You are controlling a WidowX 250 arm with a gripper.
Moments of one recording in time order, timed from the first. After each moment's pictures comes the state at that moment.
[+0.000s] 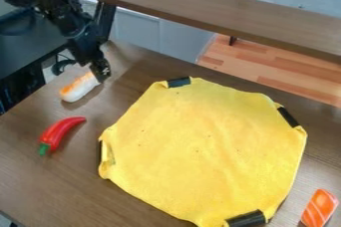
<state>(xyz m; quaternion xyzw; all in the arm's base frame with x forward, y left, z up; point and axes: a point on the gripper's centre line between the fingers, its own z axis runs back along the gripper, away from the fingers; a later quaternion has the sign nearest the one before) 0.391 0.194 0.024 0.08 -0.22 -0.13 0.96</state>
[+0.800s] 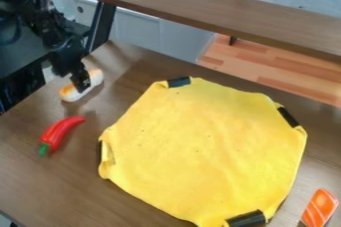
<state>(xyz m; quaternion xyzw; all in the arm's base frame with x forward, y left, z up) 0.373 0.231 -0.005 0.11 -0.19 -0.11 0.97</state>
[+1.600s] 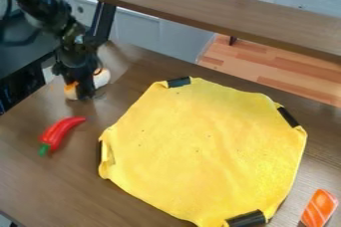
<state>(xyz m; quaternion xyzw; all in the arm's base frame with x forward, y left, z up) 0.377 0.215 -0.017 0.22 -0.16 -0.13 0.95</state>
